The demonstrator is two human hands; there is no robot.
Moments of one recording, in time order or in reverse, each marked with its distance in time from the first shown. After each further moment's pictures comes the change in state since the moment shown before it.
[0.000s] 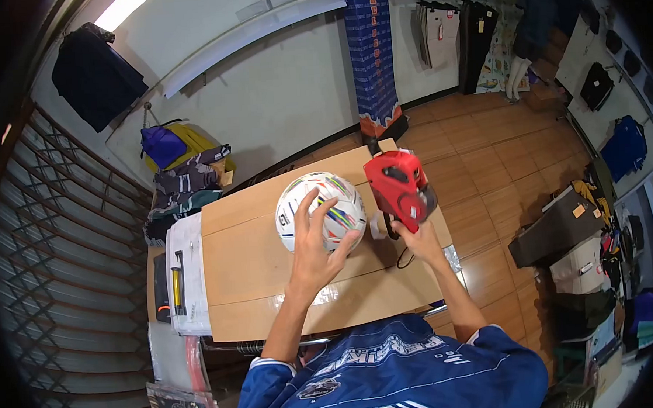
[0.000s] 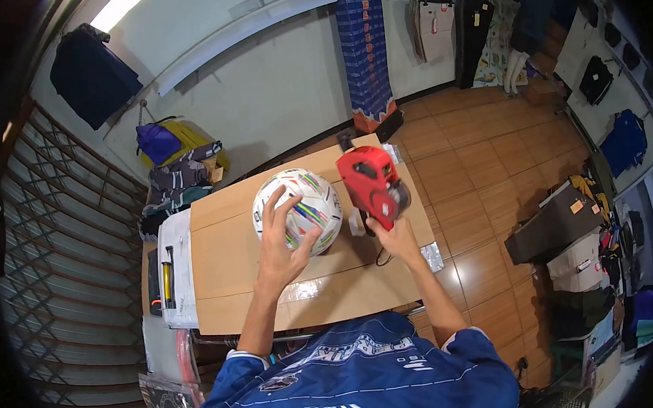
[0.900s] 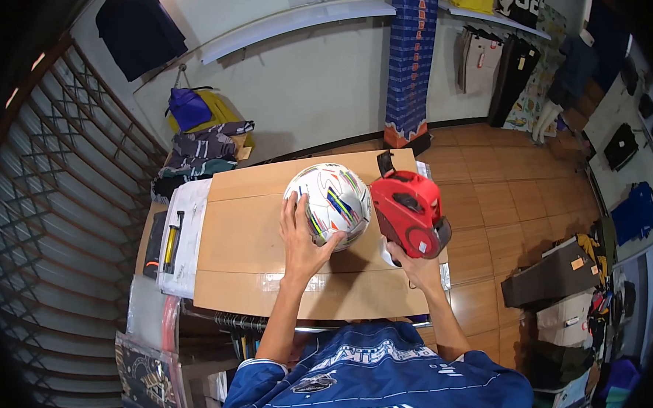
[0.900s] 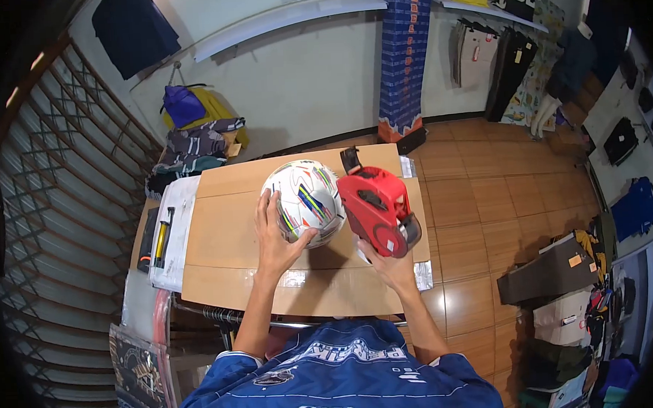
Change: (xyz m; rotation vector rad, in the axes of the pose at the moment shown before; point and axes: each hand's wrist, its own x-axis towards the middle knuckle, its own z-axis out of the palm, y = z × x) left_hand -0.051 -0.047 0.030 0.318 0.232 -0.214; right_hand -0.030 -0.068 -0.013 0.112 -0.109 0.116
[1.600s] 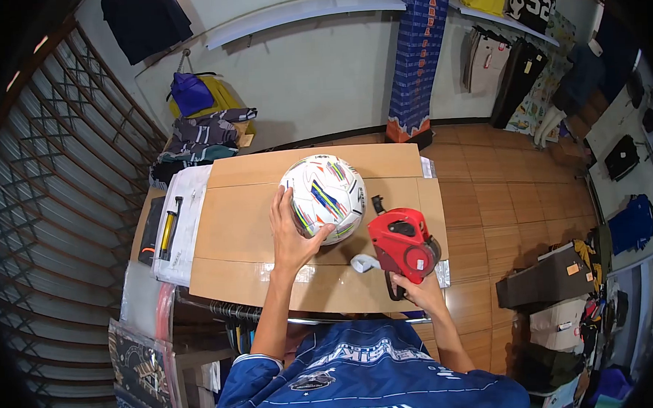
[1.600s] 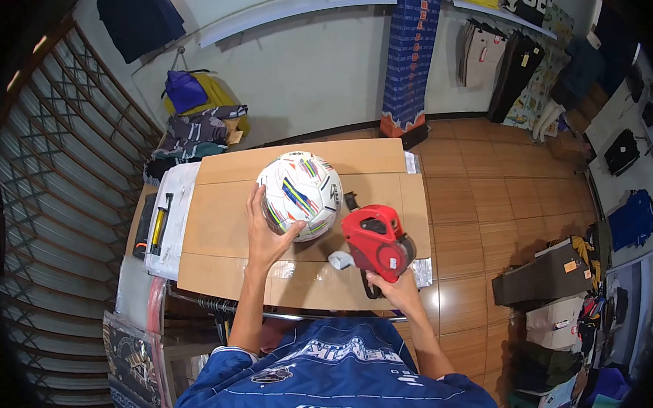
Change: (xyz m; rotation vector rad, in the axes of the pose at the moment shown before) left_hand -0.007 -0.030 -0.010 -0.137 0.066 -0.043; right_hand -0.059 0.018 -0.018 0.186 -0.185 0.305
